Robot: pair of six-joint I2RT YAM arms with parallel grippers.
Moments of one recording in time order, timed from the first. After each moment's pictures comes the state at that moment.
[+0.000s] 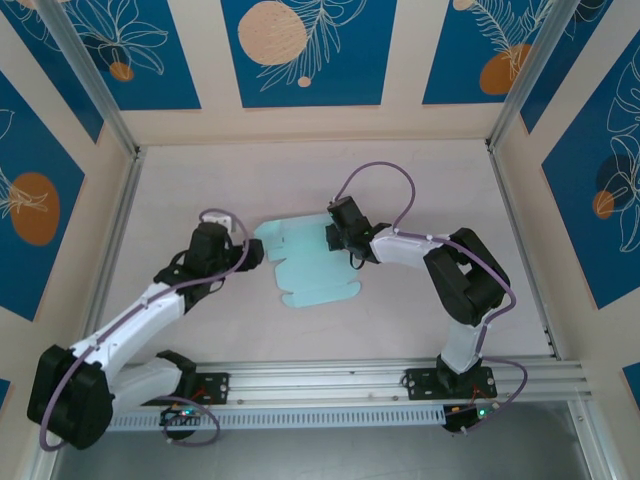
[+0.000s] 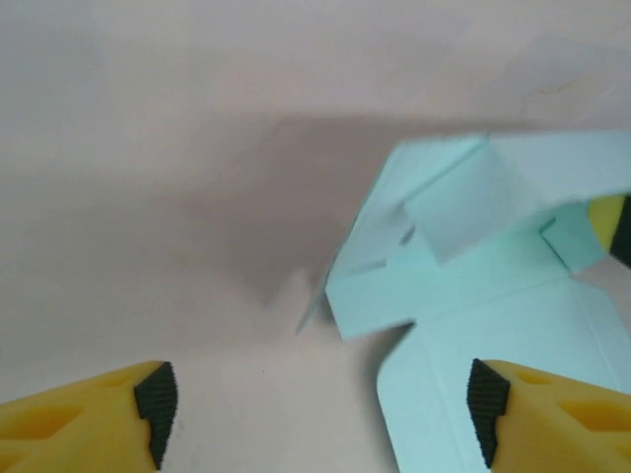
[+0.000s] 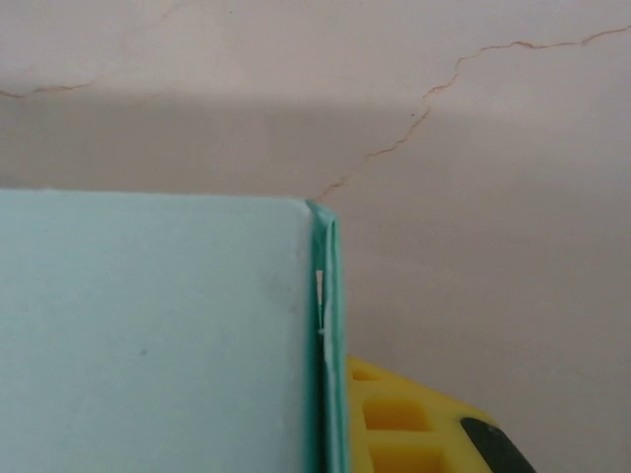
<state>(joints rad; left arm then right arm) -0.44 1.04 0.58 -0.24 -0.04 -0.49 0.64 1.81 1.05 -0.10 0.22 0.37</state>
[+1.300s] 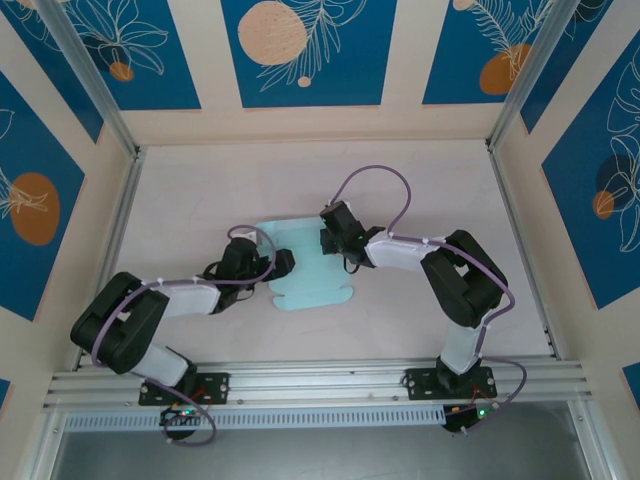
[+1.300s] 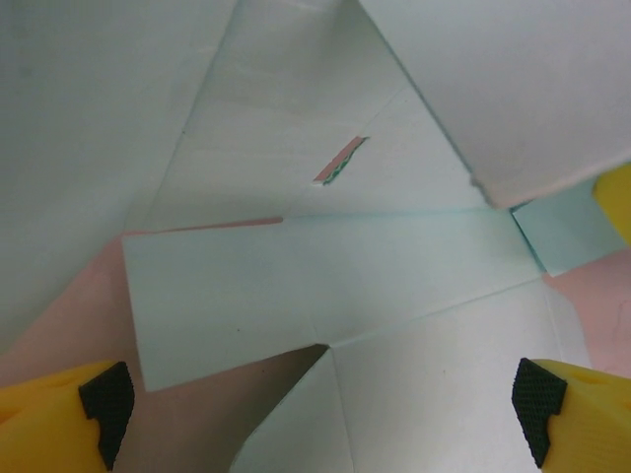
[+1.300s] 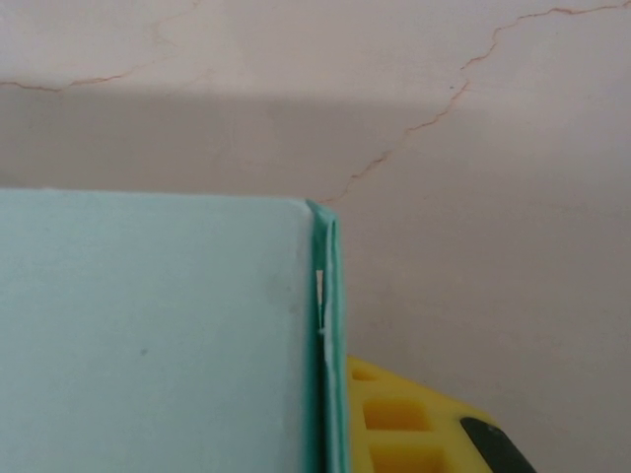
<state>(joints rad) -0.55 1.49 0.47 0.36 0.05 -0.72 0.69 1.81 1.05 -0.11 0.25 0.45</state>
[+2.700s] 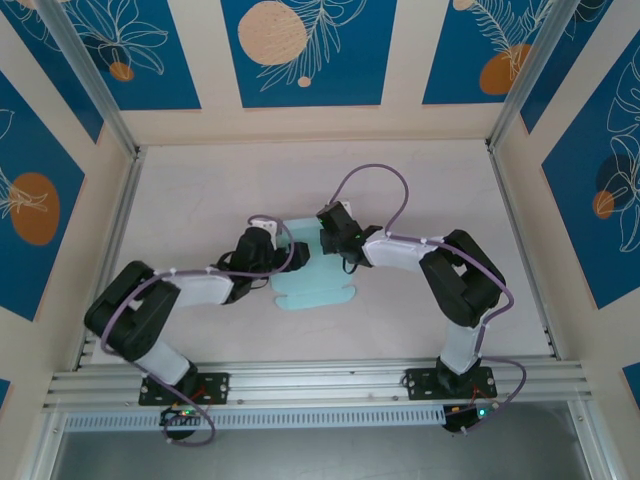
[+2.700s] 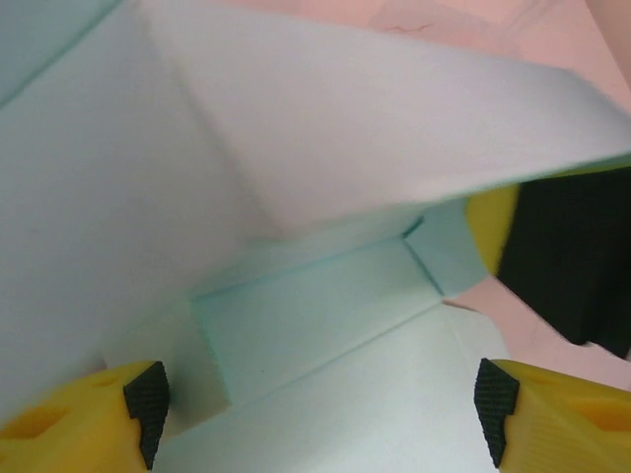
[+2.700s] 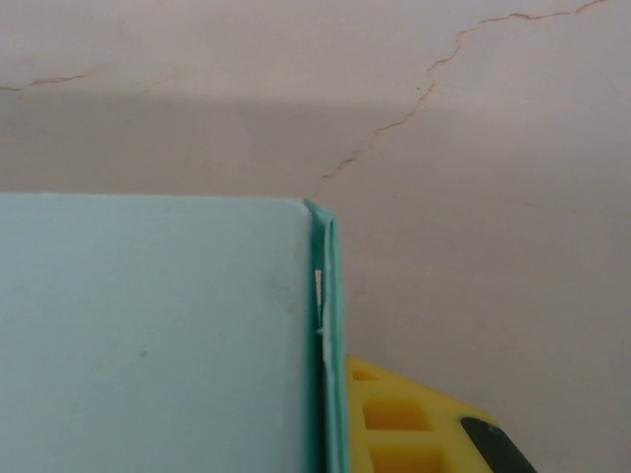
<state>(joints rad) -0.61 1.54 0.60 0.38 0.09 -0.60 0.71 1.82 1.07 -0.15 0.31 0.46</state>
